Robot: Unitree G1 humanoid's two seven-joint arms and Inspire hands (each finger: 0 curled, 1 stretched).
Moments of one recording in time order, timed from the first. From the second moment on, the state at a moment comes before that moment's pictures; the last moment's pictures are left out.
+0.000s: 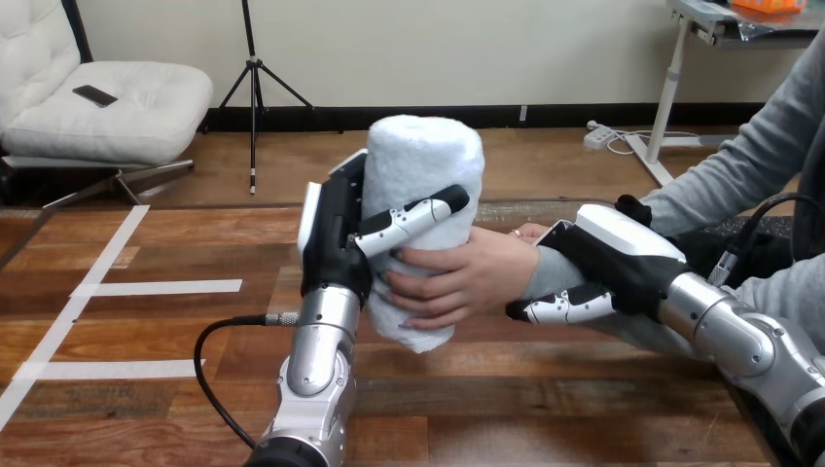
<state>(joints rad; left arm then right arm) -0.64 -0.09 0.08 1.13 -0.02 -0.66 0.01 -0.68 -0.52 0.31 1.11 -0.48 -0.69 0.14</state>
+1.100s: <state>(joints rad) -0.62 -0.08 0.07 1.01 -0.03 -0.64 -0.06 -0.68 -0.54 0.27 1.08 -0.39 -0.70 0.34</state>
